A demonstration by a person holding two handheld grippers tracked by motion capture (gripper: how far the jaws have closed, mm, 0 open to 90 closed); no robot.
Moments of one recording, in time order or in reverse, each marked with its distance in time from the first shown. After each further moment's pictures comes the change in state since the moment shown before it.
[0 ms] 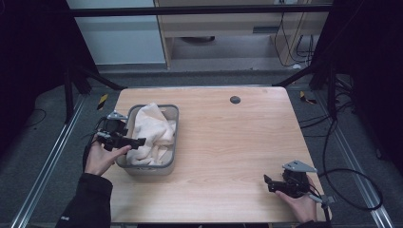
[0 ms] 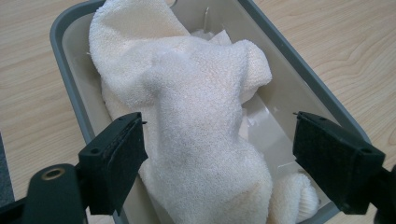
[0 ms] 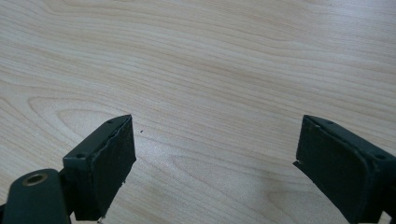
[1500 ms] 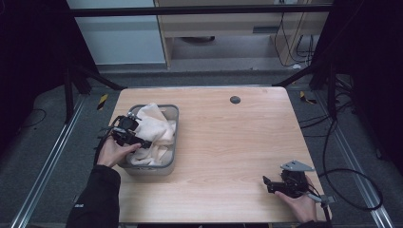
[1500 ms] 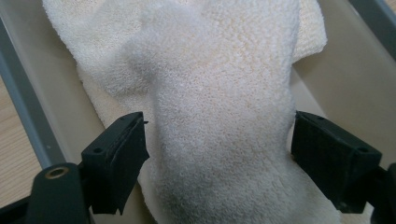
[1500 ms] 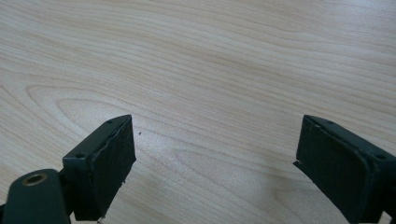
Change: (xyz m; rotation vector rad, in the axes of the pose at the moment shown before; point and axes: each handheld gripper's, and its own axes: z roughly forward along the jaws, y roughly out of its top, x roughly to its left) left arm 0.011 0.005 0.058 0.209 0.005 0.023; right arm 0.000 -0.001 0.005 0.029 0.011 -0.032
